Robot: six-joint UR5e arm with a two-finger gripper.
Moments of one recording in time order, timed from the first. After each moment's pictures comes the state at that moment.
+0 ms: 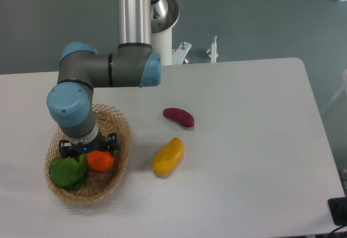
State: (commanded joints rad) arm 1.97 -2.05 -1.58 -1.09 1.56 -0.15
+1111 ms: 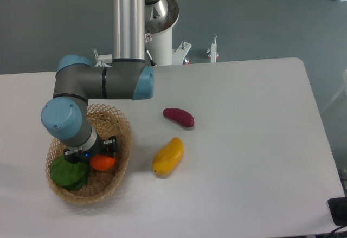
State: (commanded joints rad) arm 1.96 -2.09 -1.58 -1.09 1.66 -0.26
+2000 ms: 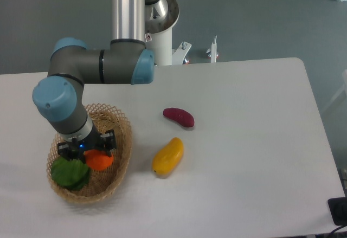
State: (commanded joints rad) arm 2.03 -1.99 -1.49 -1.09 1.66 -0.16
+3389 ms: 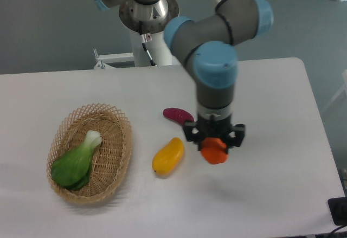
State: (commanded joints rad) arm 2.54 -1.95 -1.50 -1.09 1.56 0.85
